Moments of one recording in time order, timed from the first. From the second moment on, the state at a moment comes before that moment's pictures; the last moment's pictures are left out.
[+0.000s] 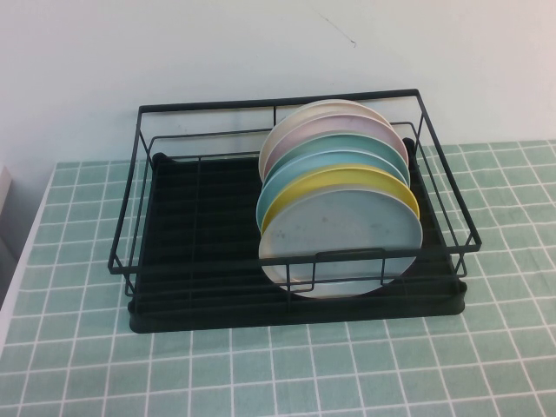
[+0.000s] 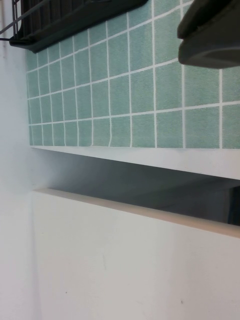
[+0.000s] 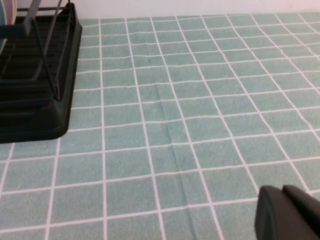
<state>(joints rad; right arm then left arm) -0.08 -0.01 0.01 -0.01 0.45 0.00 0.10 -0.01 0.02 -0.07 0.37 0.06</state>
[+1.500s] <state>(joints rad) -0.08 -0.01 0.01 -0.01 0.45 0.00 0.10 0.02 -0.66 0.07 -0.15 -0.53</state>
